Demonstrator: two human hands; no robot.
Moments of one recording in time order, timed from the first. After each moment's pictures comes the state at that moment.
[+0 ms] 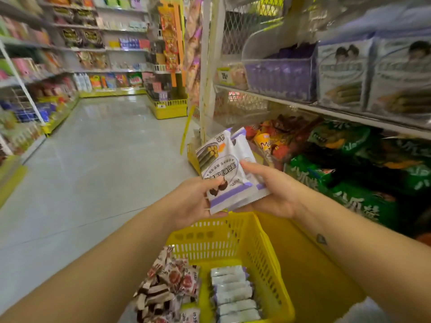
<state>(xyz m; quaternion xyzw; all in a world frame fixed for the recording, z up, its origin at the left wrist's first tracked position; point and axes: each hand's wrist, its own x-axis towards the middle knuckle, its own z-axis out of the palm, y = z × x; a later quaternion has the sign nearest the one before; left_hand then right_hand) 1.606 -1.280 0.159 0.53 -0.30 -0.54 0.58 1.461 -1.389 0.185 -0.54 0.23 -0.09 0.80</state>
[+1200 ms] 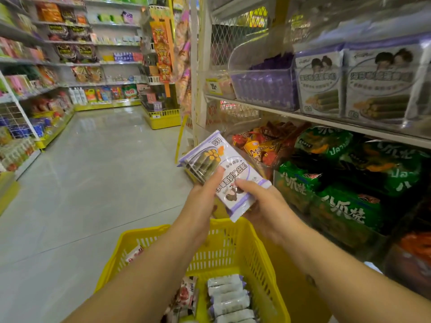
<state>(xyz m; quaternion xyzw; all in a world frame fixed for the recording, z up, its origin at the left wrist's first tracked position) 1.550 -1.303 0.174 0.52 -0.24 -0.38 0.72 1.450 -1.364 0.169 -0.47 0.22 -0.35 0.78</state>
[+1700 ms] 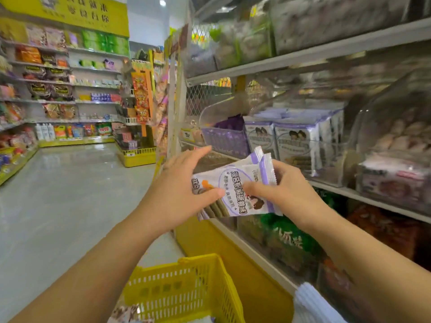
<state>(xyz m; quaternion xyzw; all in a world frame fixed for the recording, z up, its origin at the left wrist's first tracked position) 1.538 -1.252 0.290 0.64 -0.65 0.08 0.41 1.339 -1.343 0.299 -0.78 0.21 -0.41 0.43</state>
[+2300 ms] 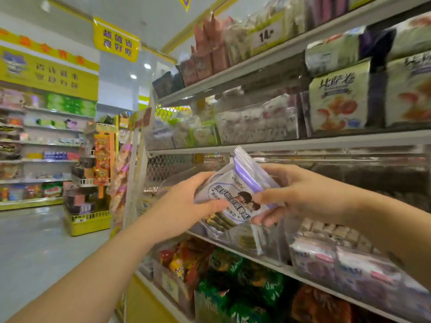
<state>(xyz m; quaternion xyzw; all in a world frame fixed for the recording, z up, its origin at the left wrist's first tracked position) 1.478 -1.303 0.422 0.48 -0.75 -0.07 0.46 1.240 -1.344 0.462 -0.84 0.18 -0.27 0.44</state>
